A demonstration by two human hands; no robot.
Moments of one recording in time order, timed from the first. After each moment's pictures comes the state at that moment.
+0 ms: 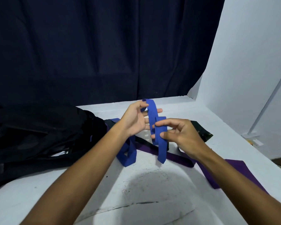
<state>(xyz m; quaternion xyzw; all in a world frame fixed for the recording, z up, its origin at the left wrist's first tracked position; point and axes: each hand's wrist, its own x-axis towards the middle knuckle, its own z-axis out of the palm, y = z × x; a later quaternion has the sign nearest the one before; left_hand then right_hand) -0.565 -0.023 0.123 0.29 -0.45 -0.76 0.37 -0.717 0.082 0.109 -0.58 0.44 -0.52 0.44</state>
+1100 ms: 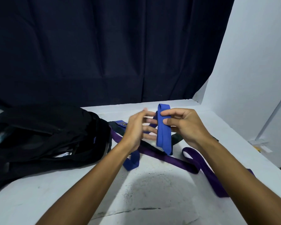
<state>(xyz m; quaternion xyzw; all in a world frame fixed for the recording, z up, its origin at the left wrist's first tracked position) -0.563 0.008 0.110 0.35 -0.55 -0.59 0.48 -0.715 0.049 0.137 -0.53 0.49 -0.55 0.42</state>
